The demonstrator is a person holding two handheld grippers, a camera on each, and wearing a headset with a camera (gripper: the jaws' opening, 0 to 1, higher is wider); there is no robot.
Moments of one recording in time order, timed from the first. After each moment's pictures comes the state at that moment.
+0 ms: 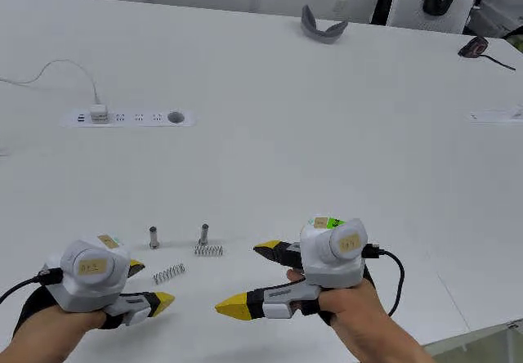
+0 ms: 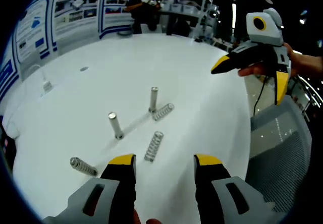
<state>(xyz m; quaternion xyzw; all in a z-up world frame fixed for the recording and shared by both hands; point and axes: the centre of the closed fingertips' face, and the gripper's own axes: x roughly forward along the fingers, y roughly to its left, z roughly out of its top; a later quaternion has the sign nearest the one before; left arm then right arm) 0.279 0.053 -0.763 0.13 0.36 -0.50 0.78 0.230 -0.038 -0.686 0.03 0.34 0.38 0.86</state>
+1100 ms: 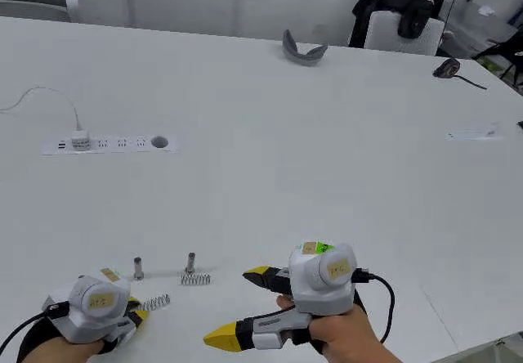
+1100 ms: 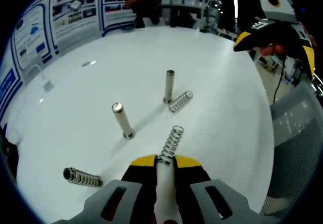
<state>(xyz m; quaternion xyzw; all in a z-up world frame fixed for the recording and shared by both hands) 0.307 0.052 -0.800 0.18 0.35 -0.48 0.79 0.233 -0.039 -0.683 0.03 0.34 0.37 0.87</state>
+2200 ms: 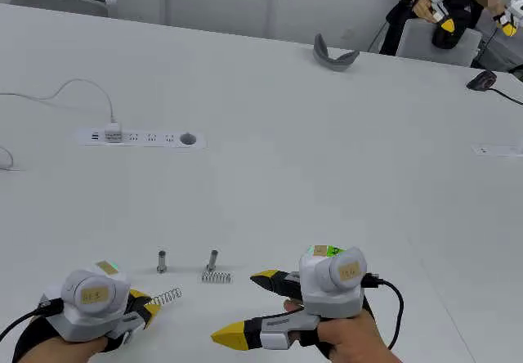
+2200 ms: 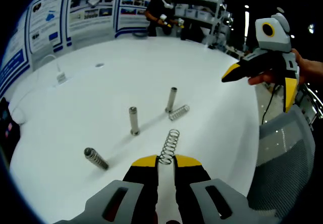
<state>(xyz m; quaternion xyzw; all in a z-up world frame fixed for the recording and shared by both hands) 0.292 0.072 -0.760 0.10 0.35 -0.46 0.81 0.241 -0.019 -0.687 0.05 0.35 0.39 0.85</state>
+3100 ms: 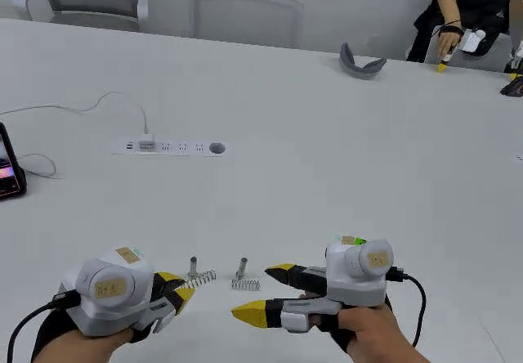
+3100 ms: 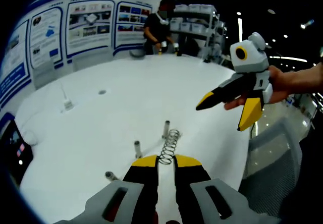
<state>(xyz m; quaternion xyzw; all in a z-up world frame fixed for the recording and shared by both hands) 0.293 0.071 -0.688 0.09 0.29 -0.47 0.83 0.268 -0.003 -0.668 0.11 0.32 0.39 0.86</state>
